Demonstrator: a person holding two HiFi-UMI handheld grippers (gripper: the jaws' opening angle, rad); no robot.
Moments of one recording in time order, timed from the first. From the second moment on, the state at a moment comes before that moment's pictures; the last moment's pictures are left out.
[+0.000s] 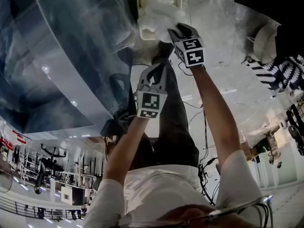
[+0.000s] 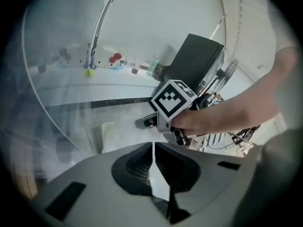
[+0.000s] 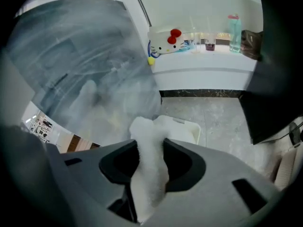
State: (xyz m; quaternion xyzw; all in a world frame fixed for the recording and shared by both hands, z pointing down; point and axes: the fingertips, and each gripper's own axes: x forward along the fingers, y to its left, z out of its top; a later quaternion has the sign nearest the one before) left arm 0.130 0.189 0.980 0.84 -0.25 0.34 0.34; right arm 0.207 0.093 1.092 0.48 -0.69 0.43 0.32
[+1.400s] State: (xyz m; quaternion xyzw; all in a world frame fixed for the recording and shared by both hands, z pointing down) left arm 0.146 0.172 0.795 0.87 -0.21 0.32 0.30; right arm 0.220 0.108 0.844 0.51 -0.72 0.38 0.28
